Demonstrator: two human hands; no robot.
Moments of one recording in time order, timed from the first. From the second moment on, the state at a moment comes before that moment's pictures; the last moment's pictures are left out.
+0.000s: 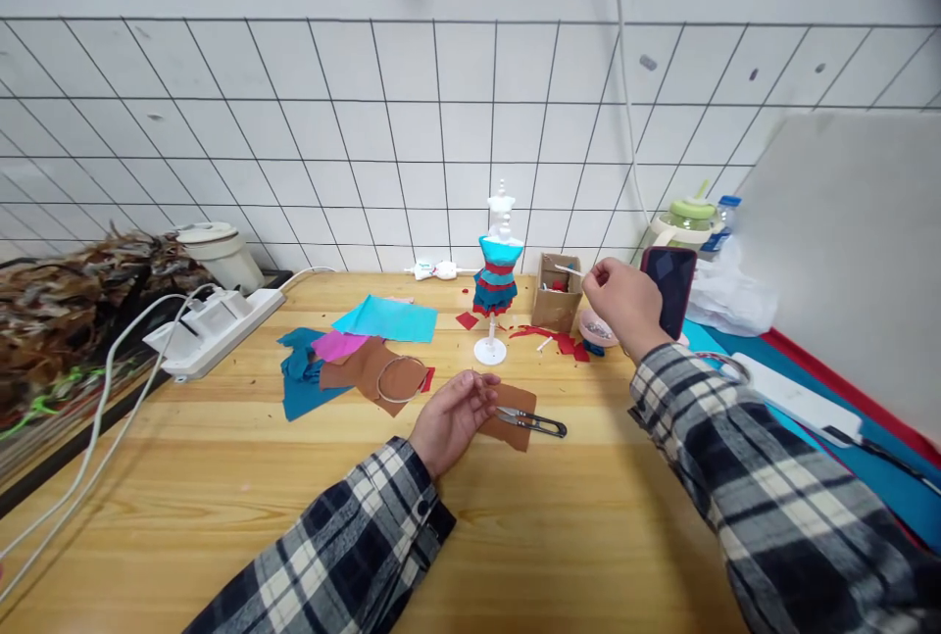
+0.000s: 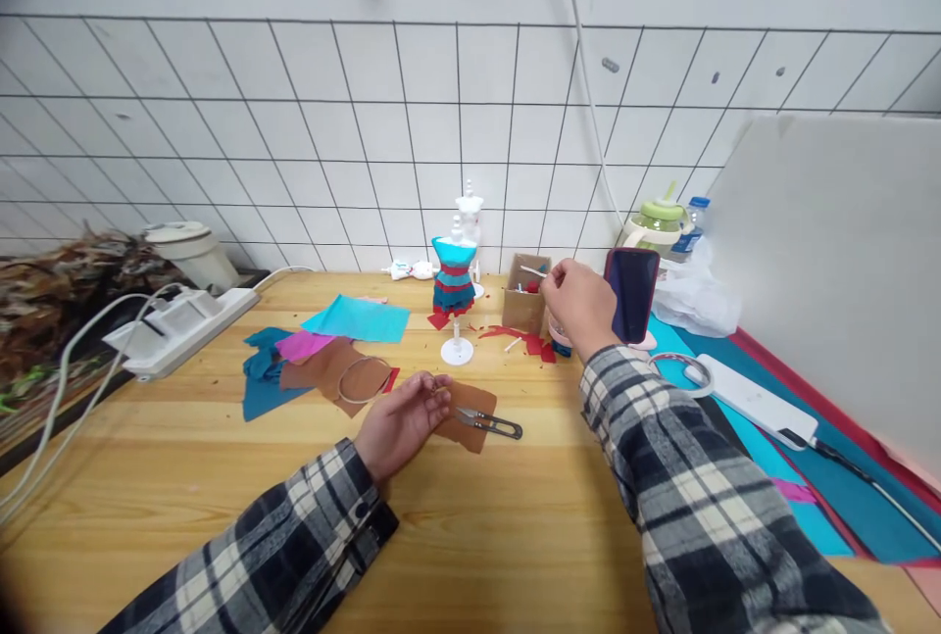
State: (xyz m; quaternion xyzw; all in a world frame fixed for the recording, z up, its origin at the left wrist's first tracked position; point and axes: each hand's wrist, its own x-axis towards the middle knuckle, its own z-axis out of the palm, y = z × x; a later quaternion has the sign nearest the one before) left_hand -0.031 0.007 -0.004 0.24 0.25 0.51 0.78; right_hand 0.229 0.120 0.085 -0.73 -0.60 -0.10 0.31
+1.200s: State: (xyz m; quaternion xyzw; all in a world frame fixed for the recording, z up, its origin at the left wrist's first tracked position) left_hand -0.011 -0.007 0.006 0.38 0.30 0.51 0.71; right_hand 0.128 -0.026 0.015 -0.30 -0.15 0.85 0.40
